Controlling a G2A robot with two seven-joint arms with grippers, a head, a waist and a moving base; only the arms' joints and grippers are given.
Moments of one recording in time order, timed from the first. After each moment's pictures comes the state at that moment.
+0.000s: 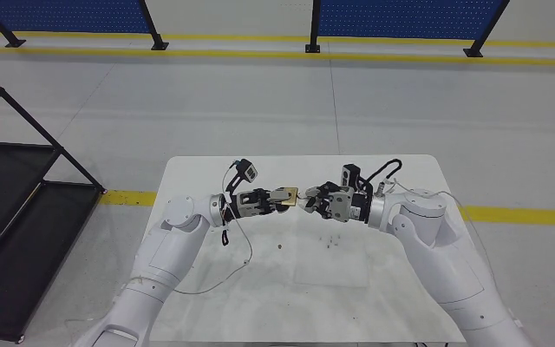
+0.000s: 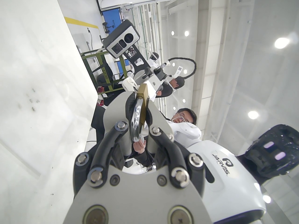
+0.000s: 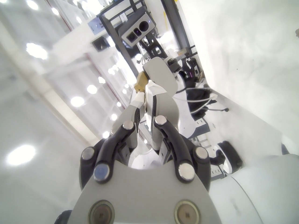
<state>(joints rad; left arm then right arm) 1.16 -1.23 -1.27 -1.26 -0.55 -0.26 -1.22 -1.07 -1.14 1.05 -1.60 0.82 0.63 0.72</state>
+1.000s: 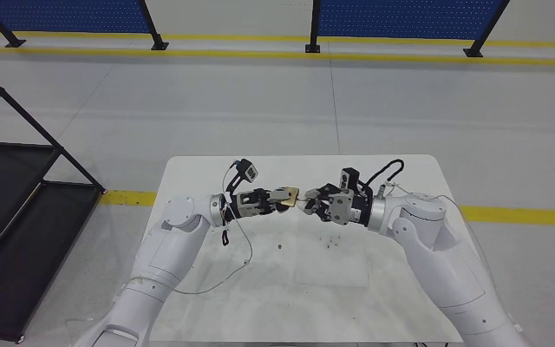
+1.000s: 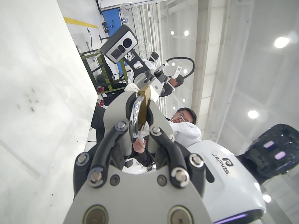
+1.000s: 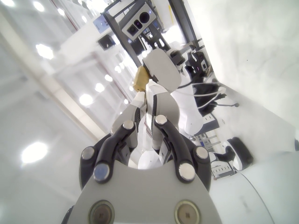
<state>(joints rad) 1.16 -1.23 -1.27 -1.26 -0.55 -0.26 -1.22 -1.10 -1.14 1.06 -1.63 0.88 0.64 0.69</state>
